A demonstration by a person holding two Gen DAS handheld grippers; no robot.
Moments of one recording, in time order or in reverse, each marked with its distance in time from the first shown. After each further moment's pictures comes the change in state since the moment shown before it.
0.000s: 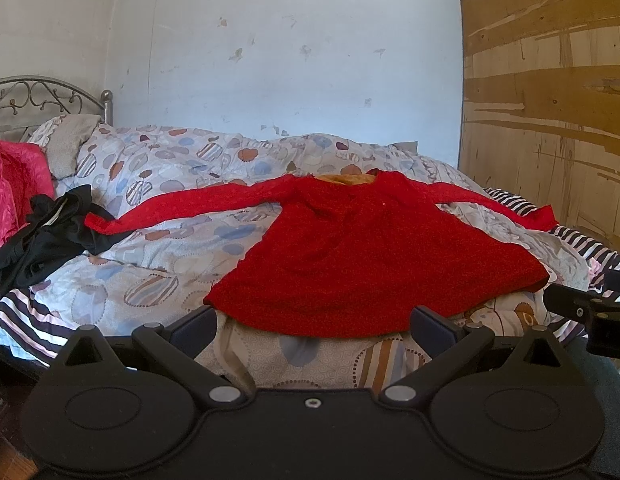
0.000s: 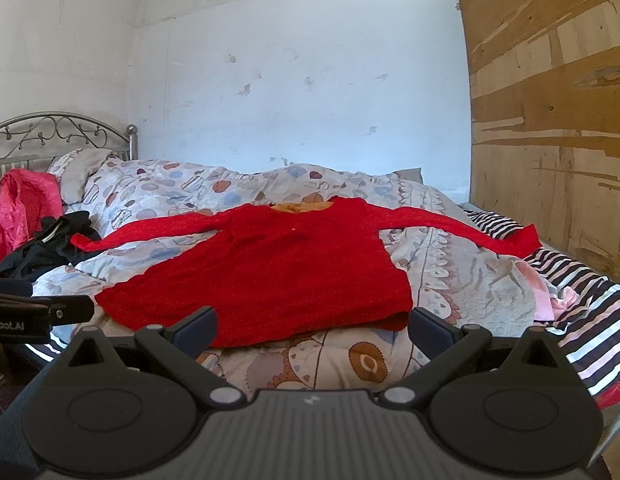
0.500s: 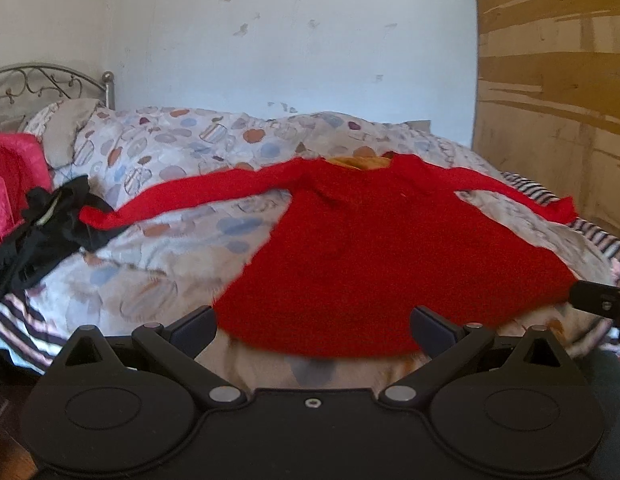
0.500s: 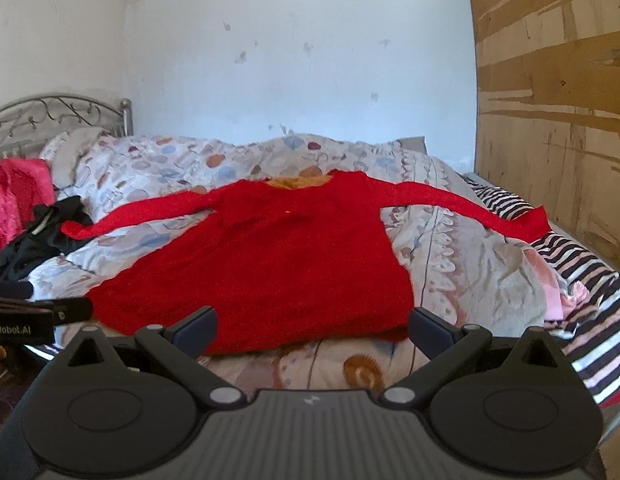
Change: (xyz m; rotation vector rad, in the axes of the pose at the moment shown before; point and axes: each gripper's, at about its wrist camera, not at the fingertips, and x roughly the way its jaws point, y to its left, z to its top) left arm 0.052 0.012 0.039 -0.004 0.087 0.037; right arm 0.050 -0.012 0.046 0.017 0.151 -0.013
